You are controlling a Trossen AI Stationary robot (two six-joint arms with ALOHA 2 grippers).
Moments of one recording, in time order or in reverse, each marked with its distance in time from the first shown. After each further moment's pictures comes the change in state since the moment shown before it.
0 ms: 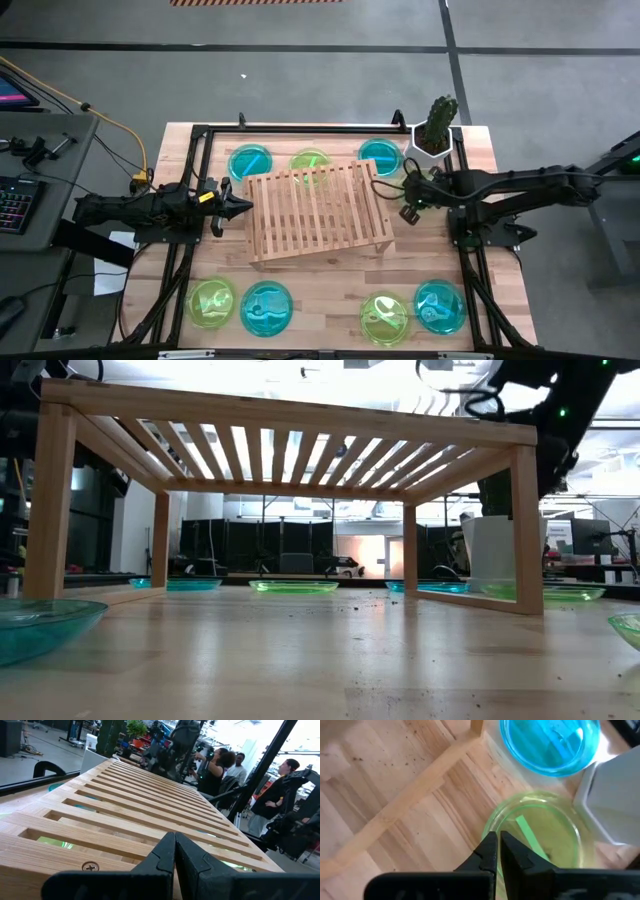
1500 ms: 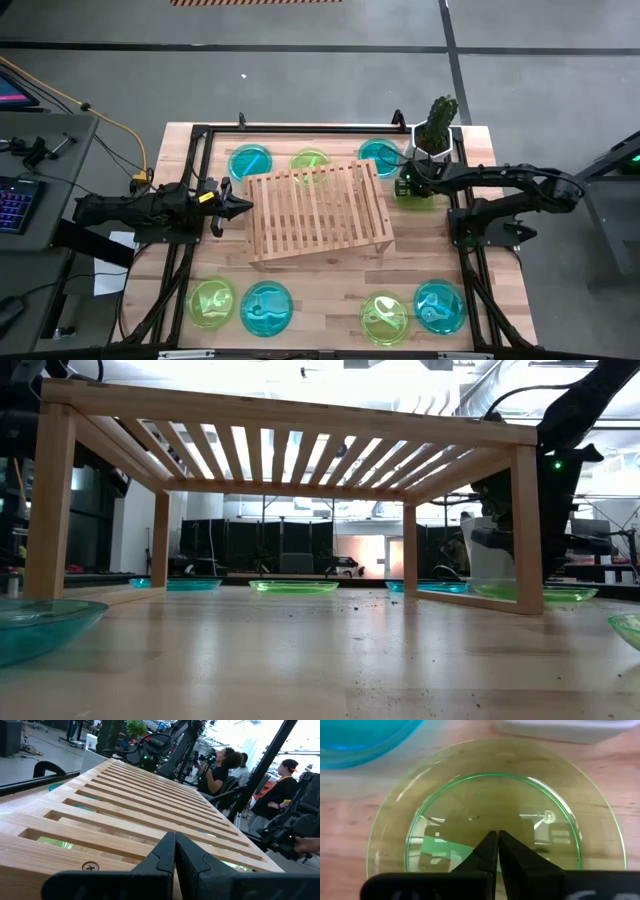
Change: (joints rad) left arm 0.000 0.000 0.000 0.000 0.000 0.000; right arm -0.460 0.236 -0.273 0.397 -0.131 0.457
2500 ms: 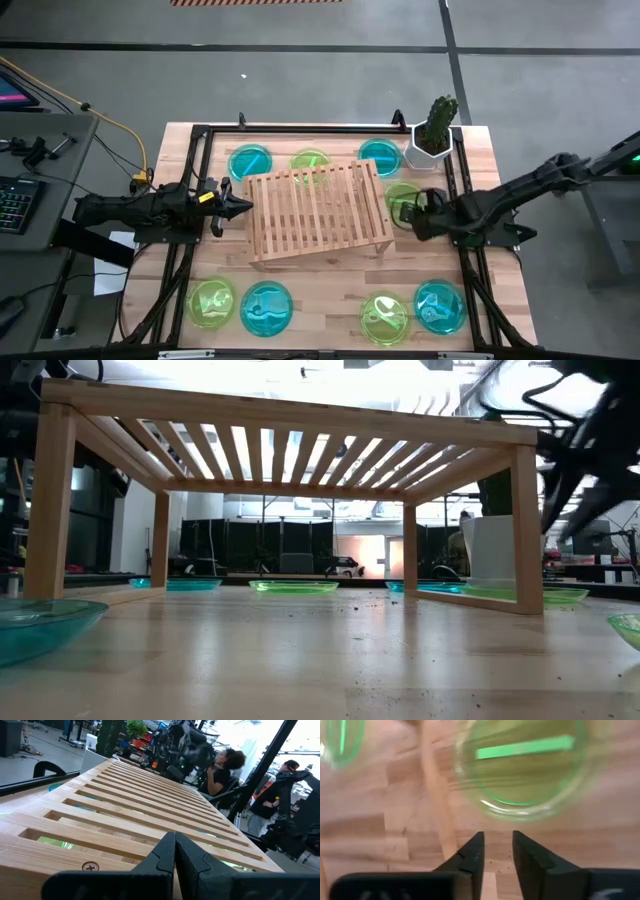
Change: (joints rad) left arm 0.000 0.000 0.000 0.000 0.000 0.000; right arm 0.834 -0.254 0.139 -0.358 0.204 1.036
